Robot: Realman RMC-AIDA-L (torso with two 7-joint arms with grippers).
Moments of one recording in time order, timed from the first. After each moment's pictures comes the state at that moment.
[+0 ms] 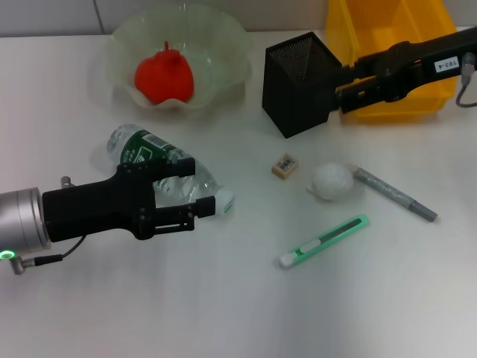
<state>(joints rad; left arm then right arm) -0.41 -1.99 1.15 0.44 1.48 1.56 -1.19 0.76 1.98 -0.81 -0.94 -2.15 -1.69 2.02</state>
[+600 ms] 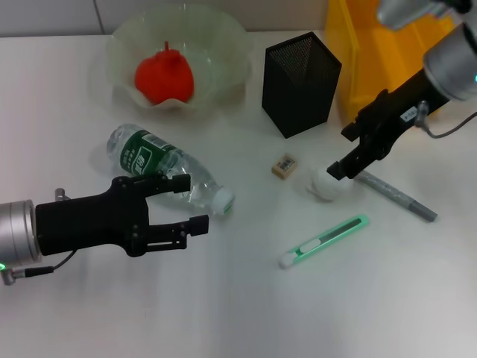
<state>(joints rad) -0.40 -1.97 1.19 0.44 1.48 1.57 -1.18 0.90 2.04 -1.04 -0.95 -2.59 -1.61 2.07</state>
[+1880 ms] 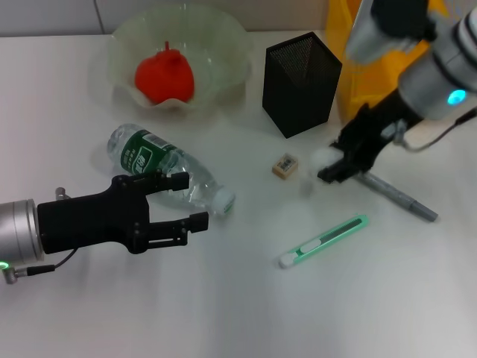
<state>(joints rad) -0.40 -1.98 1.18 0.44 1.48 1.55 -1.17 0.88 2.08 -1.14 -0.97 -2.59 -1.54 2.07</state>
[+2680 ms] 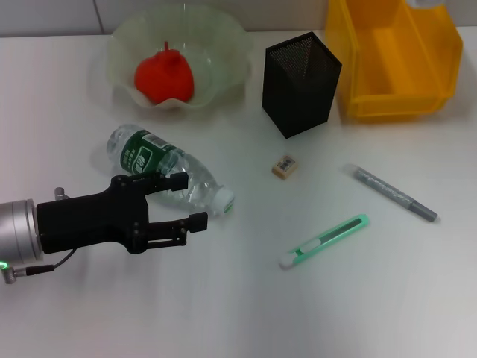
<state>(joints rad) -0.40 -1.97 1.18 0.44 1.48 1.54 -1.17 0.85 1.98 -0.74 -1.16 -2.60 -1.38 2.35</state>
